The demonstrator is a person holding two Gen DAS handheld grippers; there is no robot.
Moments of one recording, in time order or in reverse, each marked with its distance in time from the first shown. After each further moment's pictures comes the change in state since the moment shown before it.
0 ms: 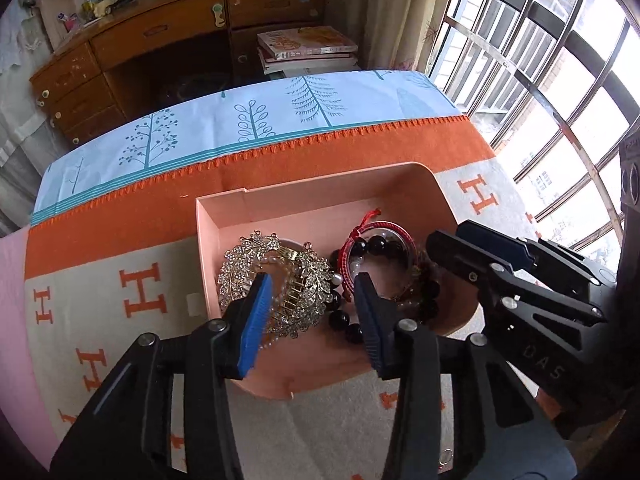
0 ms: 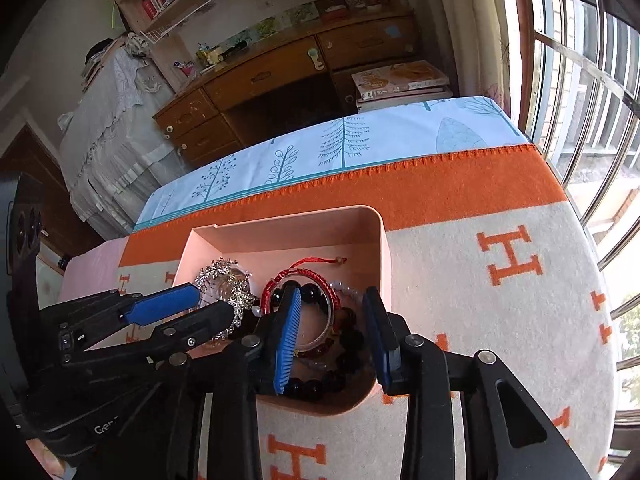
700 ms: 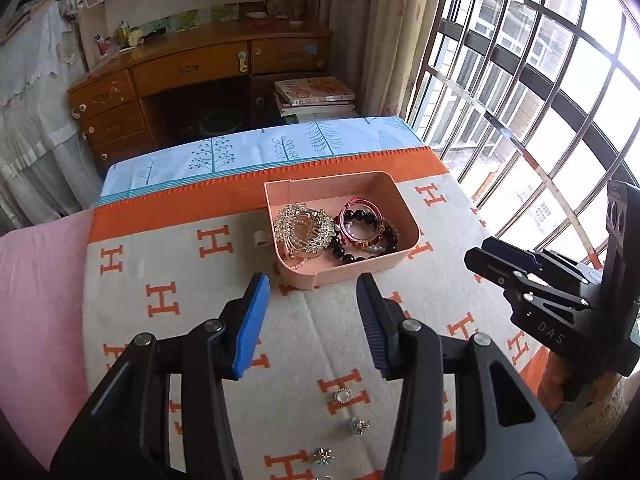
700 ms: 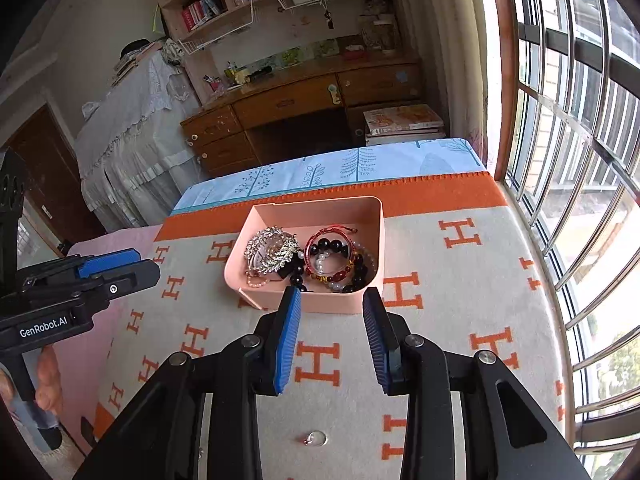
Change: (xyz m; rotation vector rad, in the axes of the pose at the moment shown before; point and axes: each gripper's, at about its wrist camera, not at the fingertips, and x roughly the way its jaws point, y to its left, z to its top) left arm -0.172 0.014 -0.089 -0.016 -0.168 0.006; right arm -0.153 0.038 -0.080 -0.111 -0.119 0.008
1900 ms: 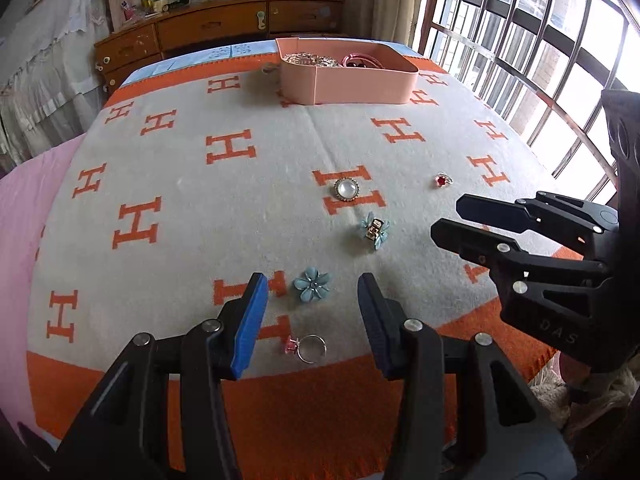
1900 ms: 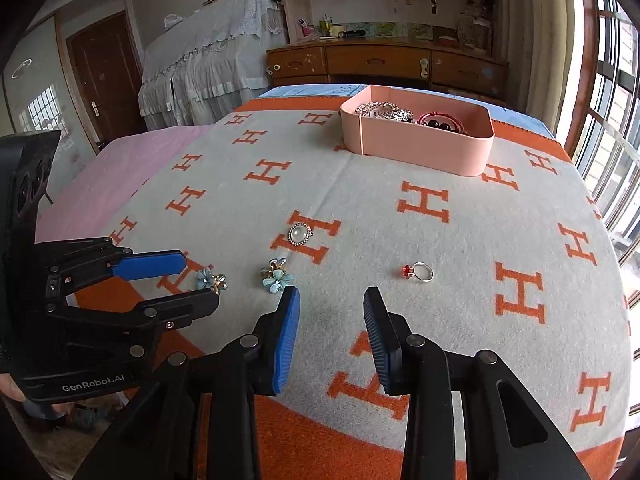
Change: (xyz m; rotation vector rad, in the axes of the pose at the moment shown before) left arm 0.024 -0.020 -0.227 -0.049 0.032 0.057; right arm 0.018 0.069 -0.195 -0.314 0.097 0.100
